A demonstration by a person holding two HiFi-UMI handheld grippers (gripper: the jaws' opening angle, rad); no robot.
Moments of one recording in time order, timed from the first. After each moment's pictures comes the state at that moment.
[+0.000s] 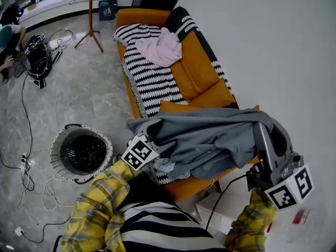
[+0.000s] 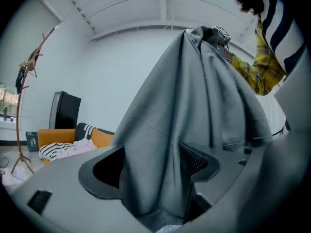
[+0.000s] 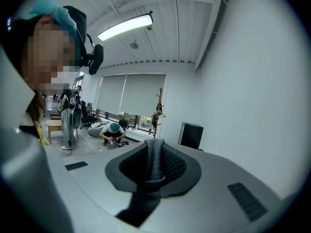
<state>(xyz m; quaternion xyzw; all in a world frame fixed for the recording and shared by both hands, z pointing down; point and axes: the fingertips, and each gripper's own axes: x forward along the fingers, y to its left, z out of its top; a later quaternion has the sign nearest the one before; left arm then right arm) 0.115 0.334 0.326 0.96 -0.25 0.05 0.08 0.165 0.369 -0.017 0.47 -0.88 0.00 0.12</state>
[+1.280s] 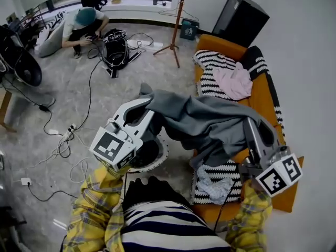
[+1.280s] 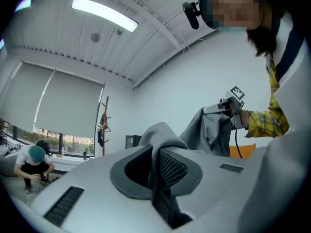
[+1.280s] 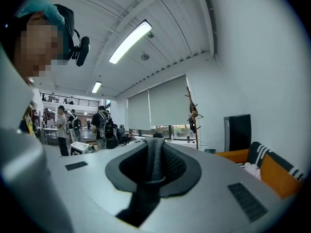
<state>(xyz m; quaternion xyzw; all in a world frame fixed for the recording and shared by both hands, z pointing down) -0.244 0.393 0.125 0.81 -0.58 -0.03 -0.03 -0.027 0.341 0.041 0.27 -0.96 0.07 0.02</state>
